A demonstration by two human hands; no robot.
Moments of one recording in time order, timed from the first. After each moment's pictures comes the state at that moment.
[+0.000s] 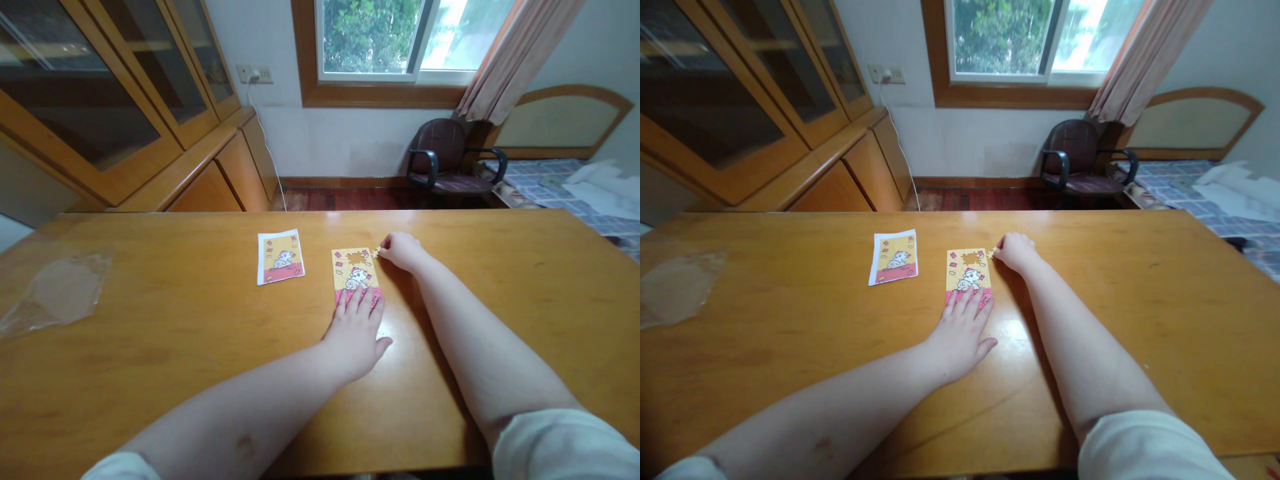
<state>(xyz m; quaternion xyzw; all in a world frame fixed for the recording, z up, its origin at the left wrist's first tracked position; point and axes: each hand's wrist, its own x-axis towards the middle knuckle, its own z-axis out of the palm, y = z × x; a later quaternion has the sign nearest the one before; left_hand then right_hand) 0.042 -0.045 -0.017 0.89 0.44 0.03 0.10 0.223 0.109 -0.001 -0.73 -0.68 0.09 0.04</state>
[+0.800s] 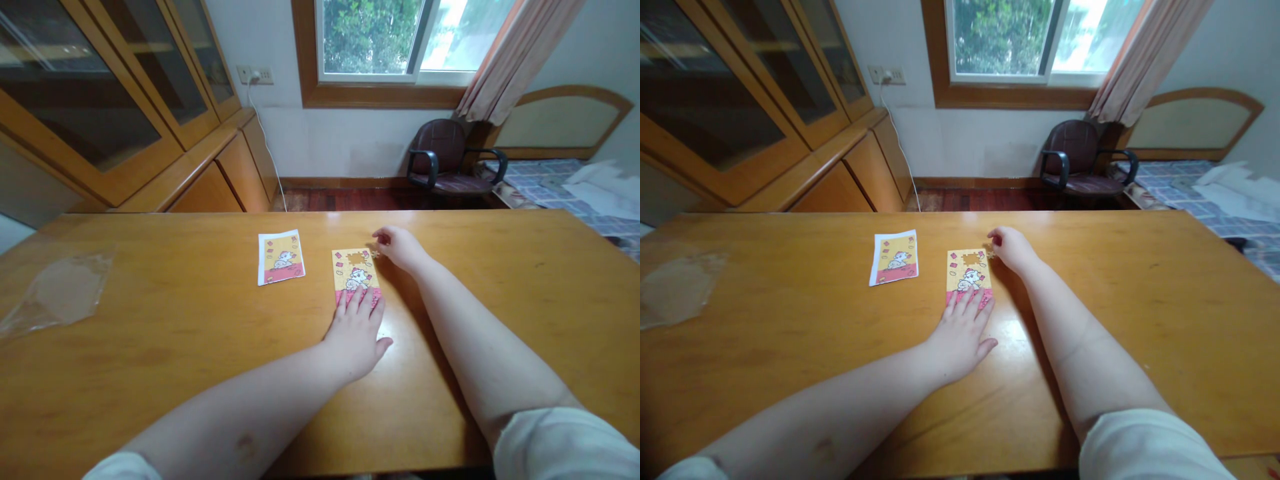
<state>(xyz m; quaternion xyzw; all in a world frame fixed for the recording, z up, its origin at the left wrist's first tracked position) 0.042 -0.045 -0.015 0.89 0.44 0.02 0.10 0.221 0.106 0.000 -0.63 -0.72 0.16 0.22</state>
